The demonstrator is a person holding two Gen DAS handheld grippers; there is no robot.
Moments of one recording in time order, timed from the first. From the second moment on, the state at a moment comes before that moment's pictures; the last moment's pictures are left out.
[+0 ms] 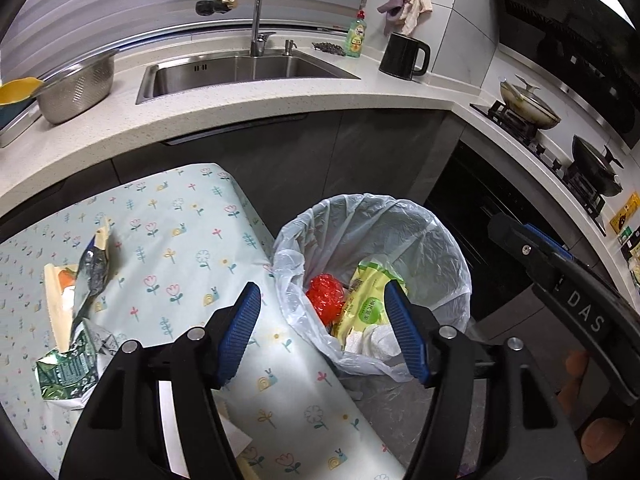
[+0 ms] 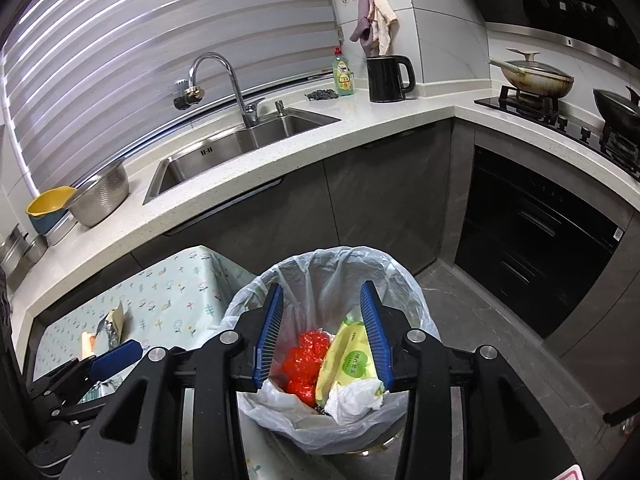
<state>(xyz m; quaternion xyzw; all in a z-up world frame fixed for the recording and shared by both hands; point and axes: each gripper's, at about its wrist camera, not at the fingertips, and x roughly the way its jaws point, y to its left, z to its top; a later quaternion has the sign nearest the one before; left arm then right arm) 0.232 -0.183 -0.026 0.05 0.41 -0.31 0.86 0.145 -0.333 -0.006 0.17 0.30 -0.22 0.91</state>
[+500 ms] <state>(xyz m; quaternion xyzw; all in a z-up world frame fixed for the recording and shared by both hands) 0.237 -0.106 -0.012 0.03 0.40 -0.26 0.88 0.159 -0.260 0.010 0.14 0.30 -0.16 0.93</state>
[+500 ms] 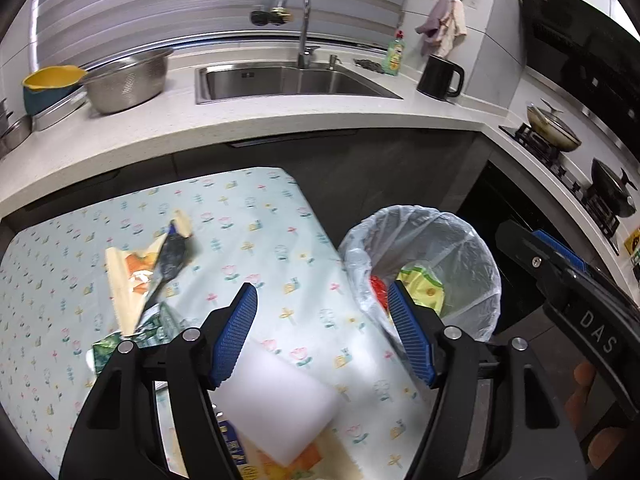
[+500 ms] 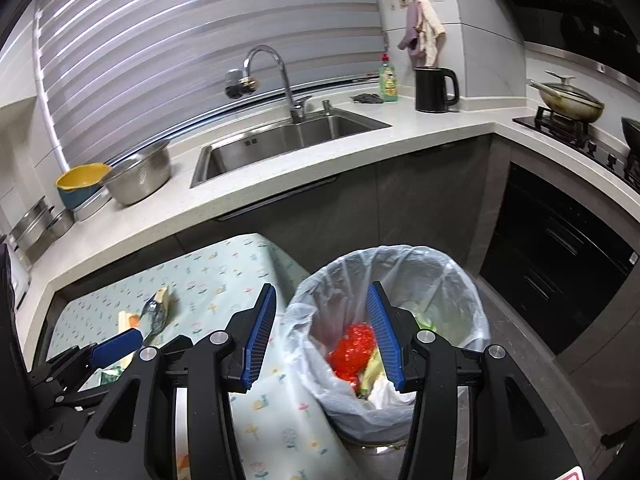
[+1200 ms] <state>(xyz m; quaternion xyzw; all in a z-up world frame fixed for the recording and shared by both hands) 0.235 0.025 -0.042 -0.01 0.43 -0.17 0.89 0.162 -0.173 -0.018 0.13 0.35 -0.10 0.92</state>
